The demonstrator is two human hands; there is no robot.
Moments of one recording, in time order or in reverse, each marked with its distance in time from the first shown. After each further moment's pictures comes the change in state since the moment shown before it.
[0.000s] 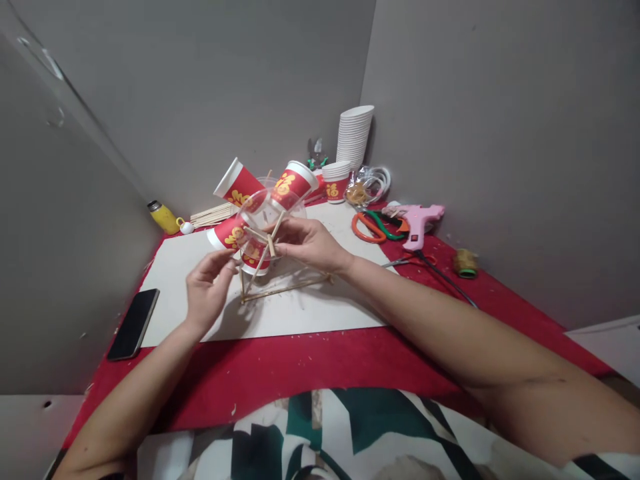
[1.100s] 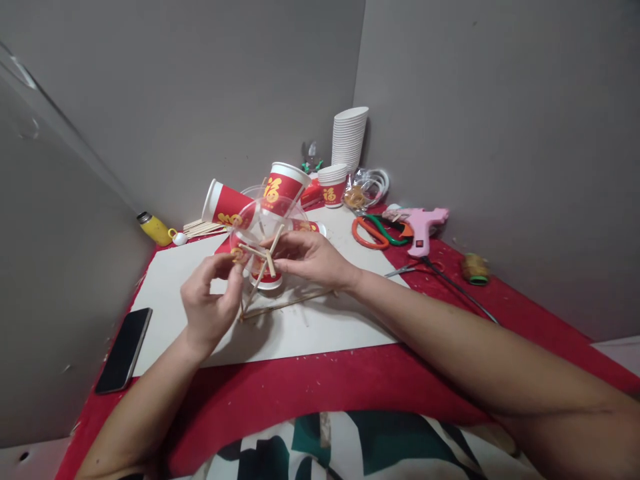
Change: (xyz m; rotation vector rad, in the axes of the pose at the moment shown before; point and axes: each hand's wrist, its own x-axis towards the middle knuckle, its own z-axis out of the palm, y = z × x) left_hand 0.020 0.020 0.016 0.361 0.040 0.392; right_hand 0.000 -0.005 -0.002 -0.055 -0.014 -0.001
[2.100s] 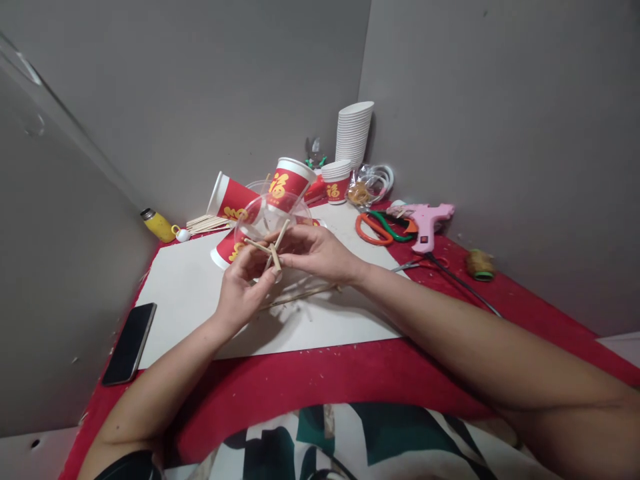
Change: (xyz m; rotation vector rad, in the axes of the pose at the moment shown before) left_hand -0.006 -0.002 0.034 -0.590 -0.344 -0.343; right_hand -0.001 -0.010 0.000 -0.023 -0.023 0.008
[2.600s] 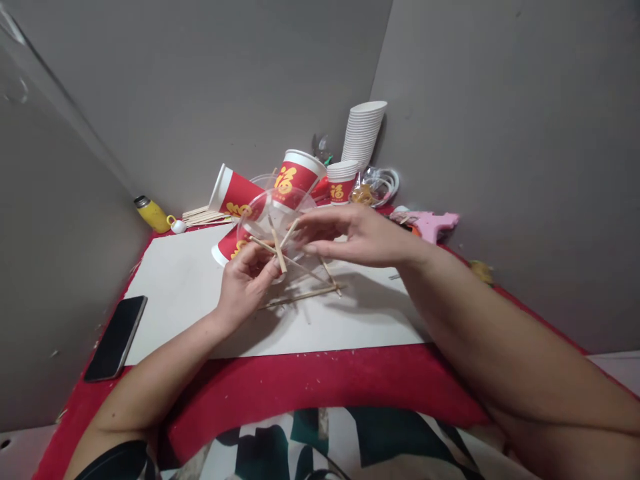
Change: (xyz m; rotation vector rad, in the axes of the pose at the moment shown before) left_hand 0.004 -0.008 0.007 -0.055 0.079 -0.030; right_hand -0.001 -0.046 -0.043 -0.266 -0.120 0.044
